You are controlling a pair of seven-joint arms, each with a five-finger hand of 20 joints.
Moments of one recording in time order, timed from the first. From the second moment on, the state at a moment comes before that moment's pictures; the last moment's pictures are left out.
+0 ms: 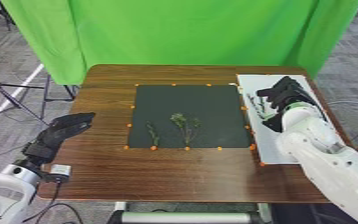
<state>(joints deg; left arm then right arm) 122.8 -56.1 -107.3 -113.3 76.1 -10.4 4.3 -73.6 -45.7 58.1 -98.5 -112.3 11.6 43.7</state>
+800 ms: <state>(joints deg) 122.2 -56.1 -106.8 -113.3 76.3 -11.2 4.2 -66.1 -45.6 49.1 -90.8 -114.3 8.0 44.6</state>
